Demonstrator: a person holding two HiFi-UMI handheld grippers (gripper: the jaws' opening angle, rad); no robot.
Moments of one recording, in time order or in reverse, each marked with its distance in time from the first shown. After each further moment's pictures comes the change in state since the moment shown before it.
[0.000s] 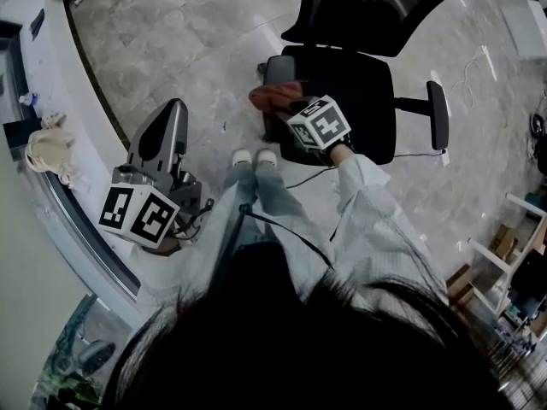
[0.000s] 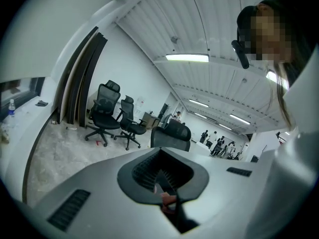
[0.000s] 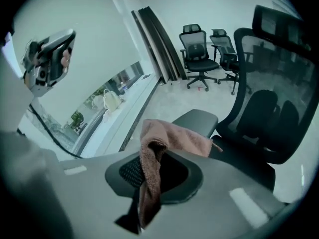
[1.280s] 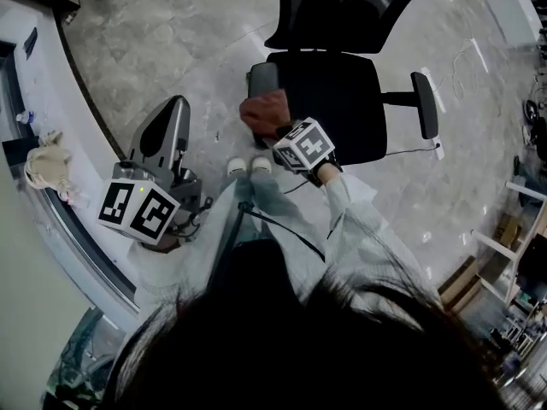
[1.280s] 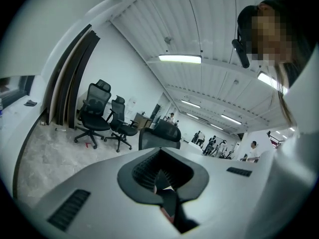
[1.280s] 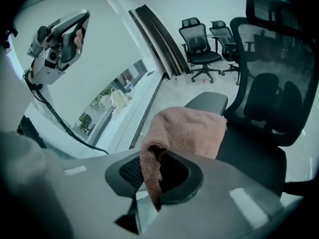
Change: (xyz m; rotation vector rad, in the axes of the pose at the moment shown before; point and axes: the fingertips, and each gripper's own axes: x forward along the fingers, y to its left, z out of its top) left arm 0.013 -0.035 0.004 0.026 -0.012 -0.094; right arm -0.005 0.047 -0.044 0.057 0.029 0.069
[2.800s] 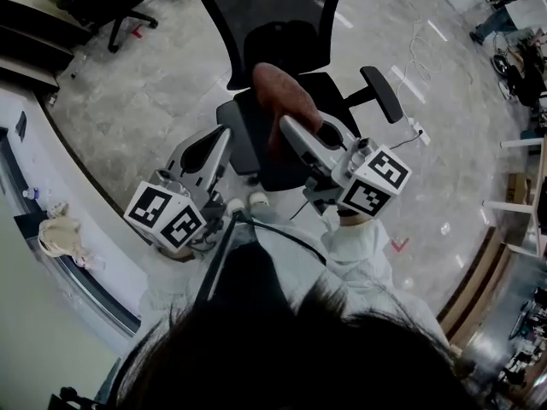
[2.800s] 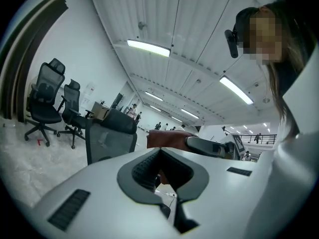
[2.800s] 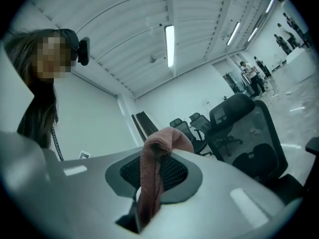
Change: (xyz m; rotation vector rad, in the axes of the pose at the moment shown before) left arm 0.035 -0.166 -0.012 0.077 0.112 -0.471; right arm -0.351 0.070 0.118 0.126 -1.144 -0.041
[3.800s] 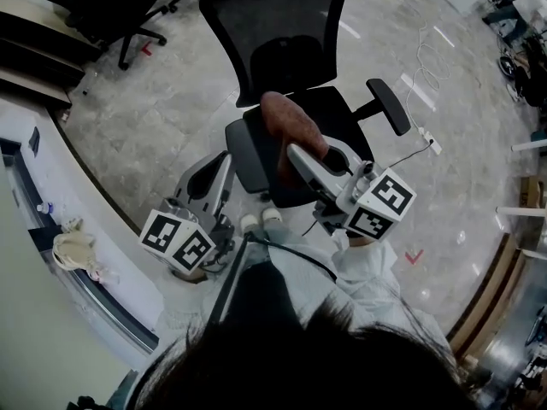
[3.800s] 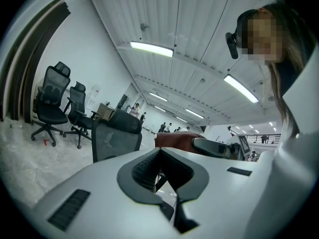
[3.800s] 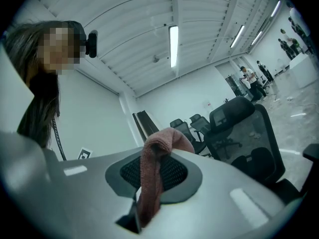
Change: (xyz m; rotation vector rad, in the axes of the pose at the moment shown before) left arm -0.008 0.009 -0.010 -0.037 -0.002 0.070; right arm -0.009 0.001 -0.008 -0.030 0.033 -0.004
